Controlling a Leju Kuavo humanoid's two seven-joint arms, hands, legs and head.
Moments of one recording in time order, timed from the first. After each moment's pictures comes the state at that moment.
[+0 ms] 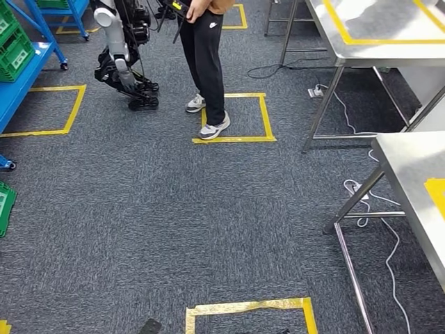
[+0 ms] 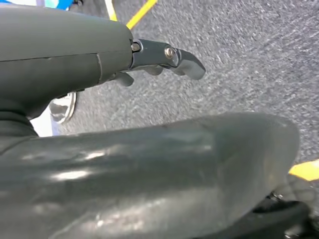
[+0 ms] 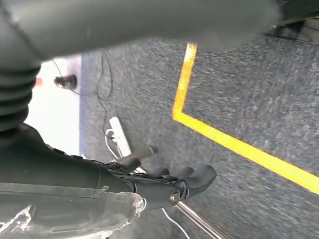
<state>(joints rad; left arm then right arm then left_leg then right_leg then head) -0.07 -0.16 -0.27 -0.18 -0.40 0.43 0.12 -0.08 0.19 -0.97 -0.21 1.46 -0.28 0.06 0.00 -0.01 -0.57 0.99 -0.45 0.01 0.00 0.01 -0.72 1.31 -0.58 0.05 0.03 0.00</state>
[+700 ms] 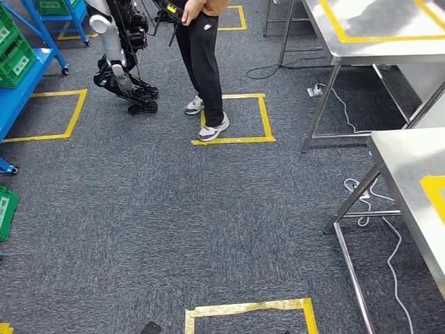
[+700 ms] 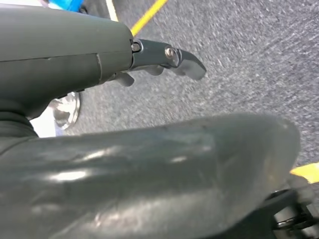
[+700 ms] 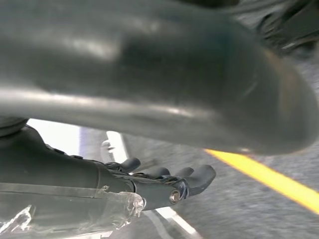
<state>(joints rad) -0.08 -0.16 -0.30 -0.18 -0.41 0.42 0.14 -0.07 0.19 -0.97 -0.21 1.44 -0.23 0.08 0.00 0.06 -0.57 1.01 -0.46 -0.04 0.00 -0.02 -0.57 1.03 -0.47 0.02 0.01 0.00</state>
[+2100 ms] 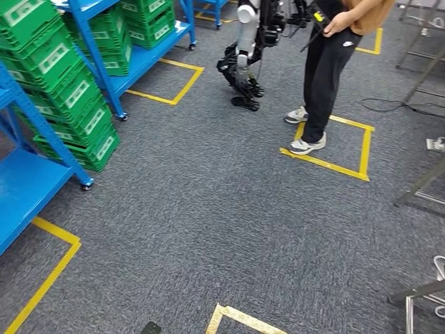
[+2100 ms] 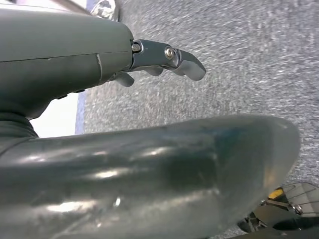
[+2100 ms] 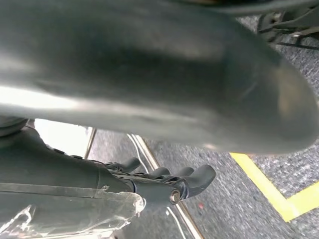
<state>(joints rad) -0.07 -0.15 -0.30 -0.18 -0.41 0.43 0.14 -0.07 0.19 -0.97 -0.21 1.45 -0.24 0.14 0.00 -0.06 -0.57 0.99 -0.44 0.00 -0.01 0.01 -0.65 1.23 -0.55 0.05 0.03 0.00</state>
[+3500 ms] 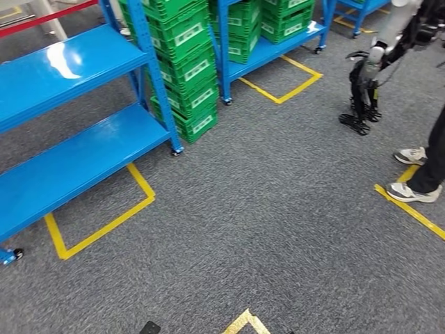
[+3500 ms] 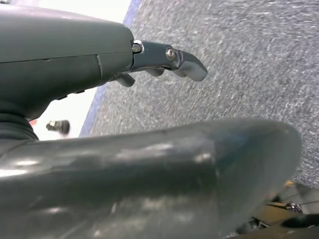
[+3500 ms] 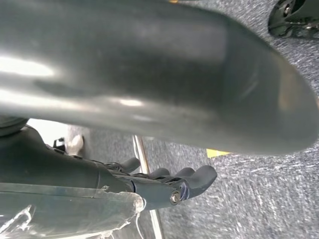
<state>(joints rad) -0.07 -0.15 -0.30 -0.18 -0.41 0.44 0.14 -0.08 0.18 -0.97 -0.21 1.45 -0.24 0.16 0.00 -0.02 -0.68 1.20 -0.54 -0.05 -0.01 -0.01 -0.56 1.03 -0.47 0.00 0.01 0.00</state>
